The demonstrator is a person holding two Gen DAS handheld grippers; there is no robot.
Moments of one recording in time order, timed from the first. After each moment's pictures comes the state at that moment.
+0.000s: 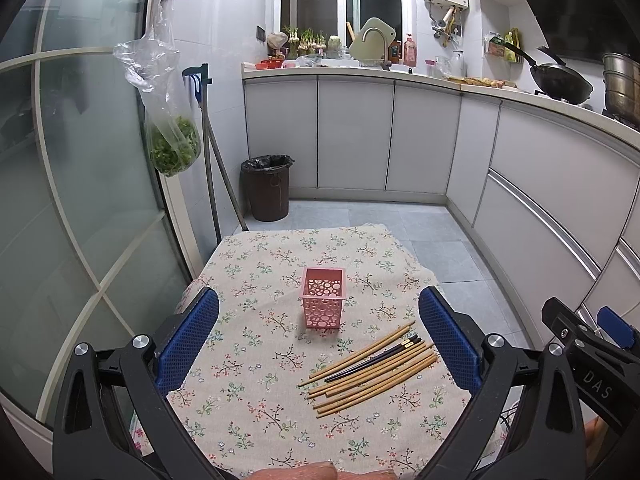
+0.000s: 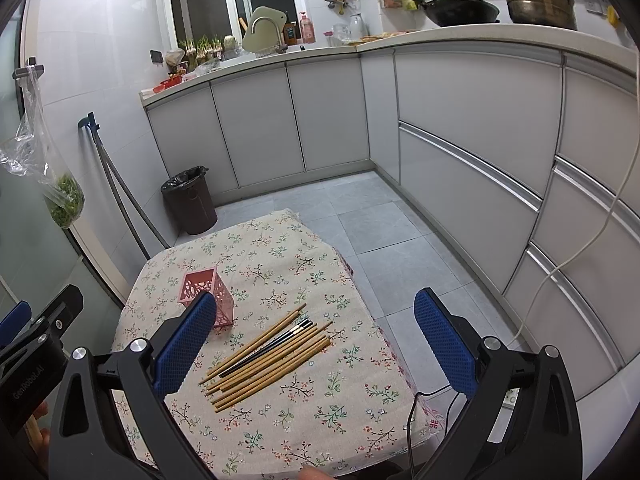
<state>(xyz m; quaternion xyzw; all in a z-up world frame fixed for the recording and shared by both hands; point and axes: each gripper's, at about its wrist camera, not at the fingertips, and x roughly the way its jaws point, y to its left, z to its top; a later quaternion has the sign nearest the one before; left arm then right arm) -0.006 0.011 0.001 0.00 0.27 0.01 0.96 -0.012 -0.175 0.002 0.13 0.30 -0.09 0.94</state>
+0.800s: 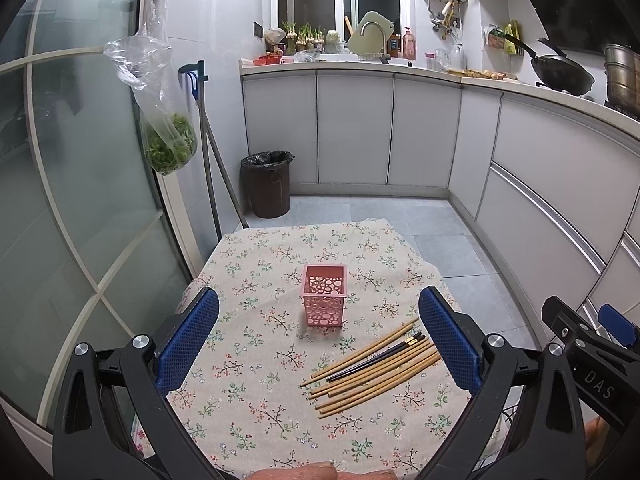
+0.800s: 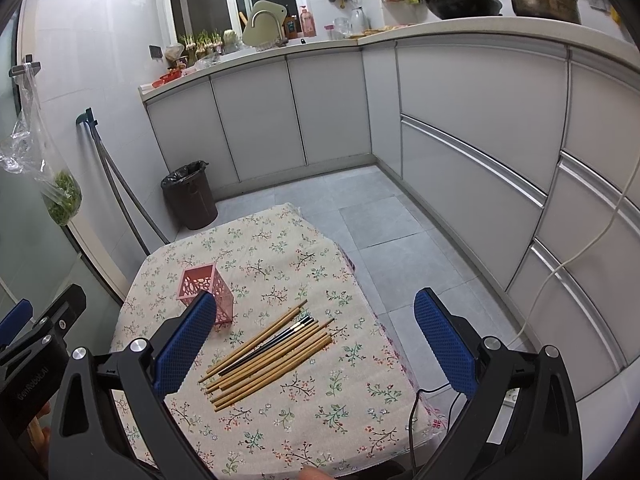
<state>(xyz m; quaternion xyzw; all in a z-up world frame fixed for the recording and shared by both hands) 0.002 0.010 -0.006 0.01 0.28 0.02 0.96 -0.002 -0.177 -0.004 0.13 0.31 -0.08 0.94</state>
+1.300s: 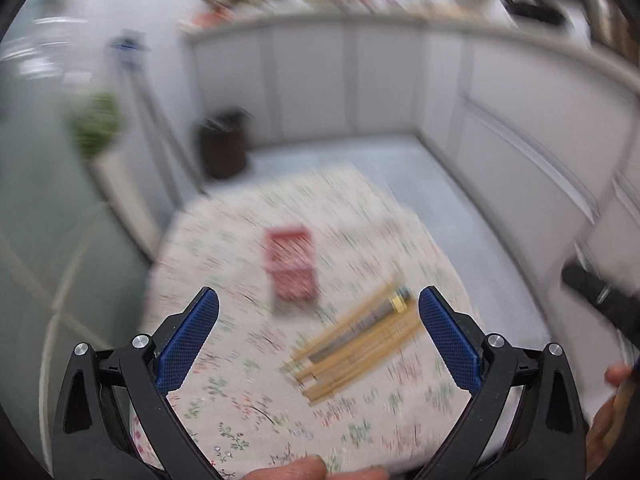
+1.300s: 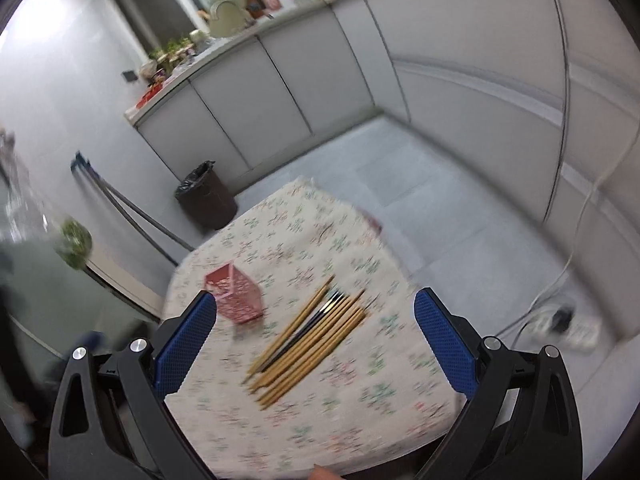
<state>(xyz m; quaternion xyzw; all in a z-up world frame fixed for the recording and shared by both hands) 0.075 -0.026 -0.050 0.08 0.40 -0.09 0.91 0.022 -0.231 -0.047 0.32 0.36 -0.03 0.88</state>
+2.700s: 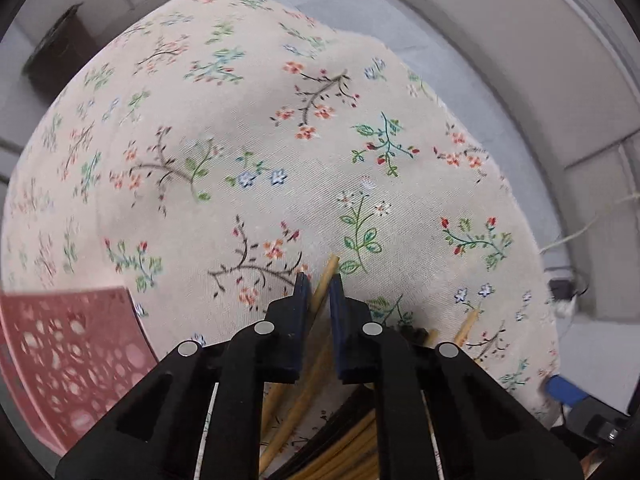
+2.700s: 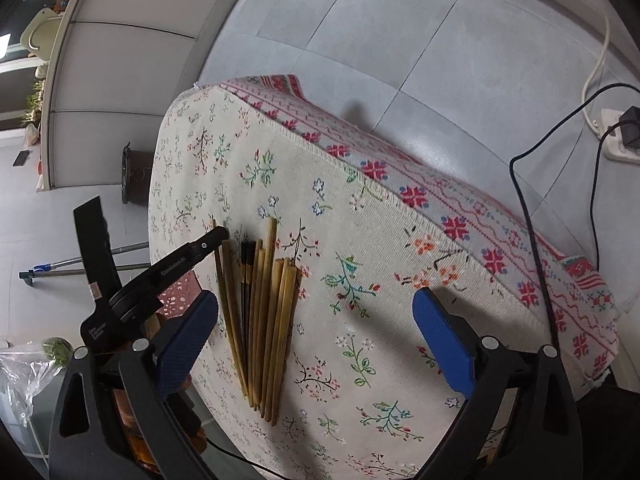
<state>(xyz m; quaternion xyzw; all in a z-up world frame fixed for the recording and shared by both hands) 0.290 -0.119 -0.271 0.14 0.62 -0.19 0.75 0.123 -0.292 -0.279 0.54 0.52 -0.04 0.66</state>
